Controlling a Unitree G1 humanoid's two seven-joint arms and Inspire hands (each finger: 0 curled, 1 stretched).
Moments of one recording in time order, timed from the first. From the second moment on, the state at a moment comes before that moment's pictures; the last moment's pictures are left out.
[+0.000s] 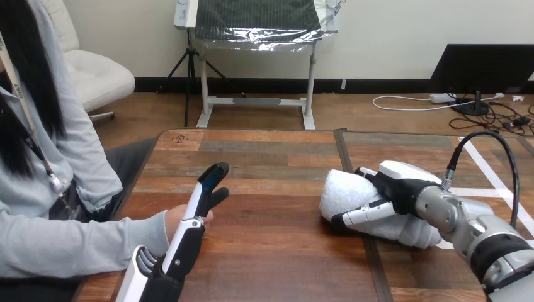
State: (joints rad) left arm 0.45 0.16 -0.06 0.10 0.21 -1.28 -0.05; right arm -0.82 -0.38 0.43 1.33 -0.66 -0.19 0.14
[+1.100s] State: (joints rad) left arm 0.45 0.18 -0.06 0.10 0.20 -1.28 -0.06; right arm -0.77 -0.34 0.31 1.33 -0.51 -0.18 -0.02
